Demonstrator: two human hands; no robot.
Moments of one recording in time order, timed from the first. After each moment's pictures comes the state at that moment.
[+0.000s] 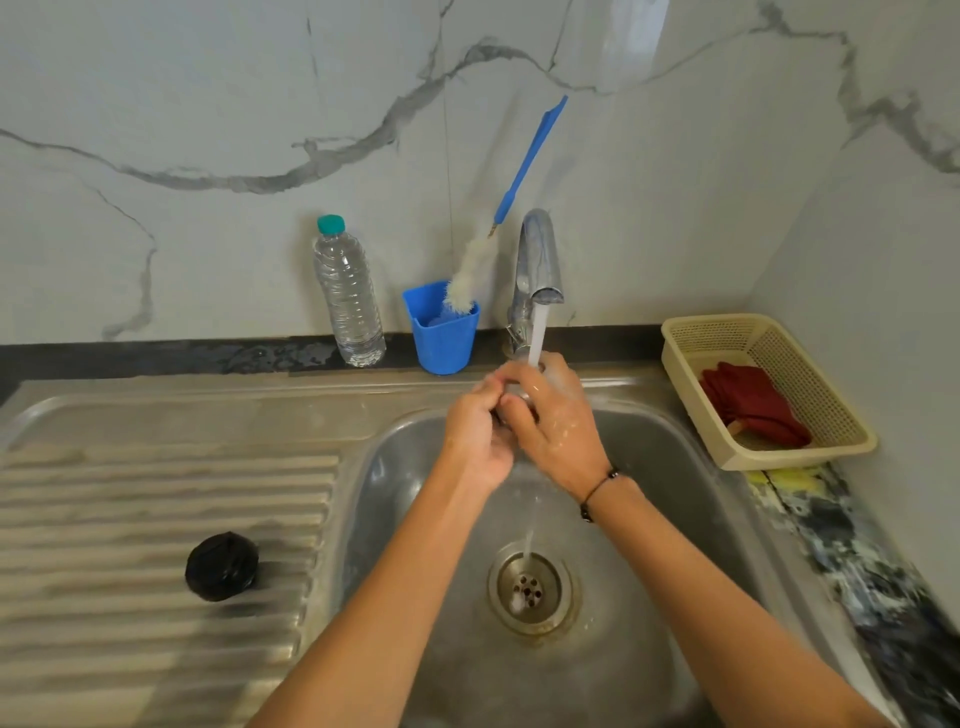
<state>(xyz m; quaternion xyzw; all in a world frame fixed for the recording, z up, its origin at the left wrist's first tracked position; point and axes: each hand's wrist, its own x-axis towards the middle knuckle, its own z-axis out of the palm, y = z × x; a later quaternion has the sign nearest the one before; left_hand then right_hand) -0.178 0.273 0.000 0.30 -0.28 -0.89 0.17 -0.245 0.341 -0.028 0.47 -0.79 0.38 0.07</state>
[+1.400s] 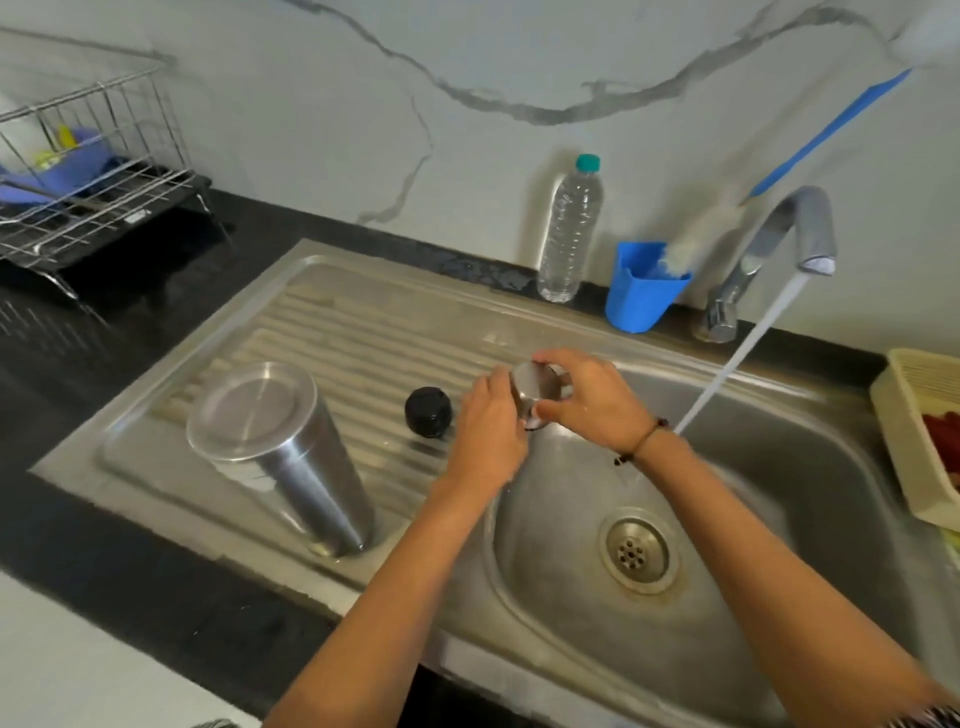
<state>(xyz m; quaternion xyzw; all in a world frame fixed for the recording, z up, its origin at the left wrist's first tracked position) 0.001 0.236 -0.031 0.45 -0.84 -0.26 0.15 -0.125 0.280 0.004 0.61 -0.73 0.25 -0.18</state>
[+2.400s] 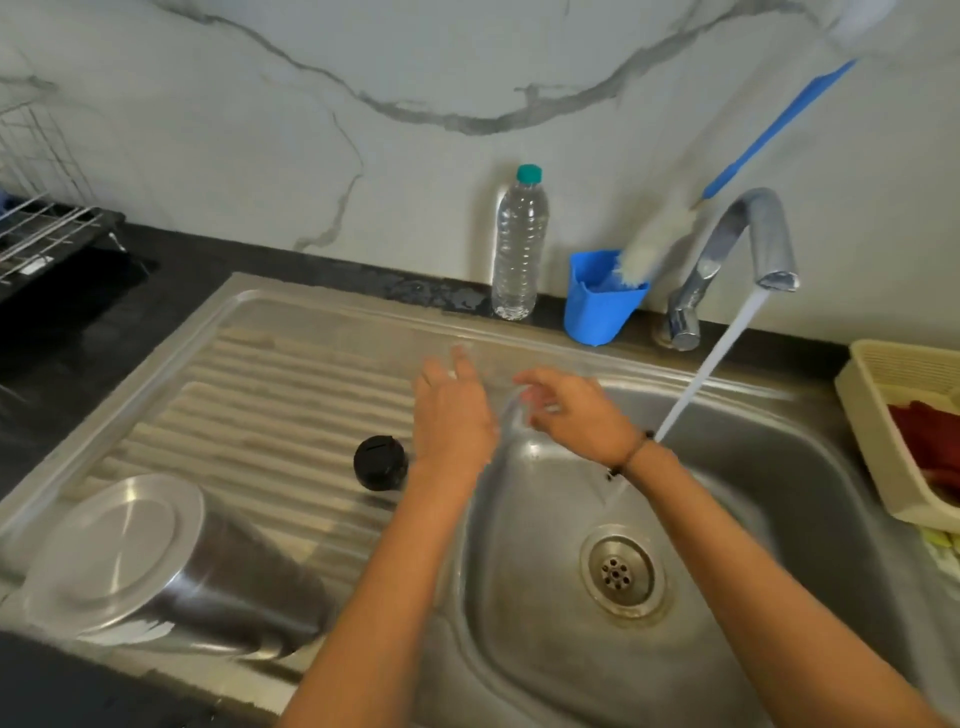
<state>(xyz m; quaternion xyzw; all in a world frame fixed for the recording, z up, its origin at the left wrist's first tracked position) -0.042 0.197 -0.001 0.50 -0.85 -0.18 0.04 -0.168 0.265 -0.010 0.54 -0.75 0.28 -0.26</state>
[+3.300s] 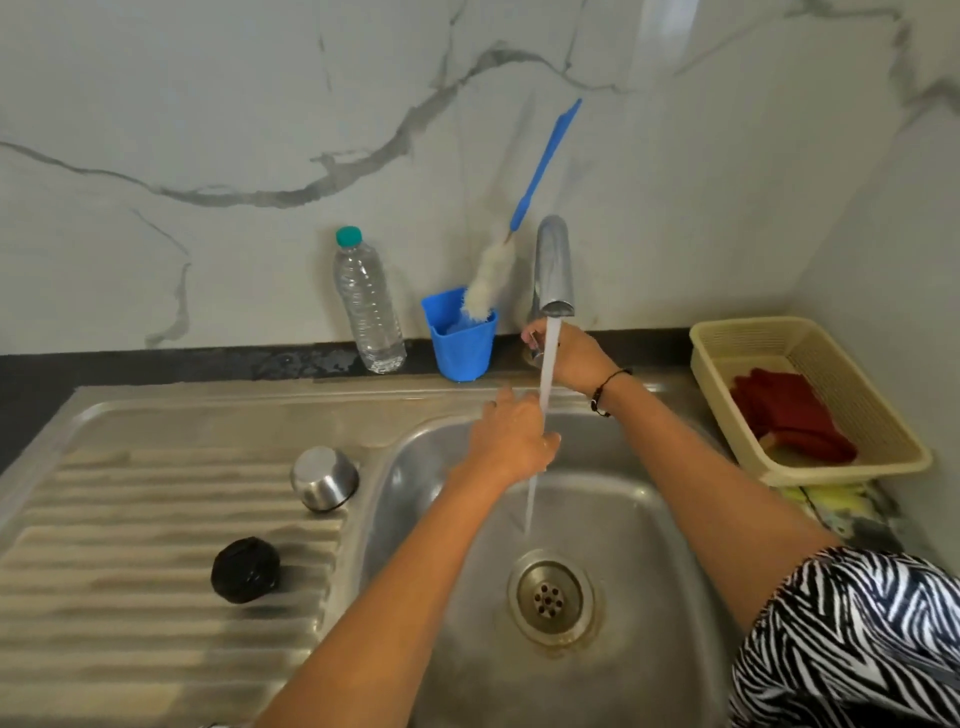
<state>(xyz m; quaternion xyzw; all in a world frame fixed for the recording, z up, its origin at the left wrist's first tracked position) -0.196 0.266 0.000 0.28 -0.93 -0.24 -0.06 -0.335 0.291 -0.011 0.36 -0.81 0.40 -0.21</state>
